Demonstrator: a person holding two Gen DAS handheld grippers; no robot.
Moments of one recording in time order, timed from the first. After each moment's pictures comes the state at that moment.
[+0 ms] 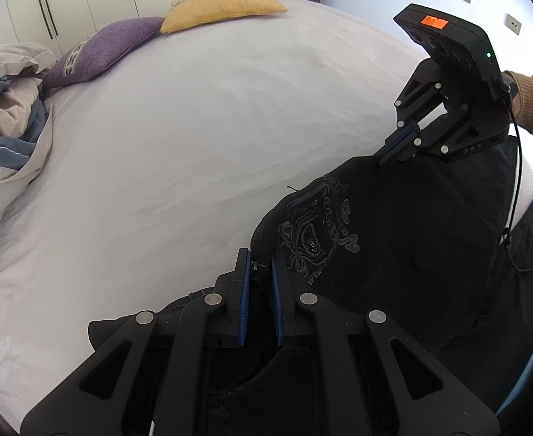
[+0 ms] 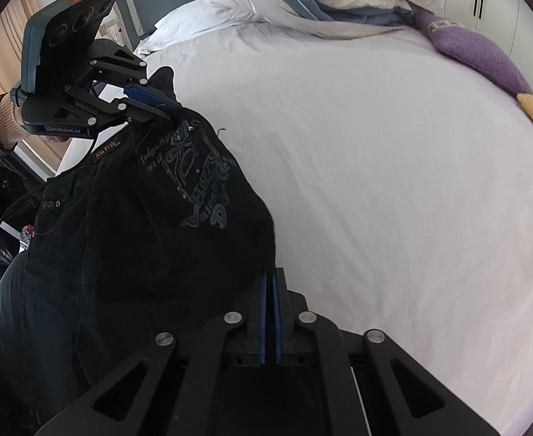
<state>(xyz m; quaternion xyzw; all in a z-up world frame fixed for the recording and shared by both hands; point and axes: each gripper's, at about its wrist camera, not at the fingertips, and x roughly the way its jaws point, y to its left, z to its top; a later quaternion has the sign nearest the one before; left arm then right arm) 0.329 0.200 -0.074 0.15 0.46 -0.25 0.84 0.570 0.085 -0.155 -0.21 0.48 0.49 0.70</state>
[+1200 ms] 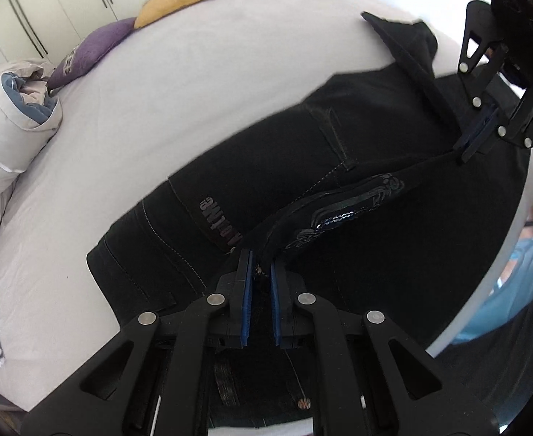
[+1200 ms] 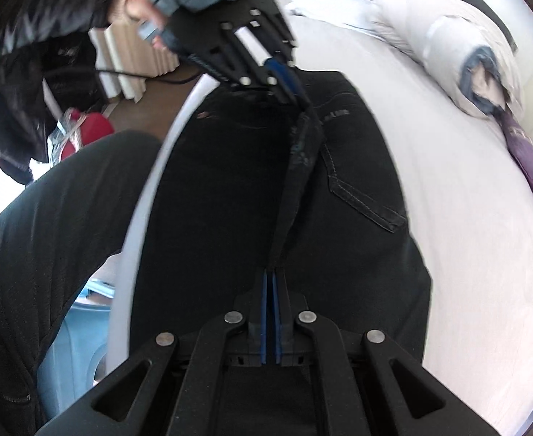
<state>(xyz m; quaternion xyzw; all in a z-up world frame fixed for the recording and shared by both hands) 0.111 0.222 -0.091 0.25 0.47 -0.25 0.81 0.230 0.145 -0.129 -0.39 0.39 0.54 0.64</state>
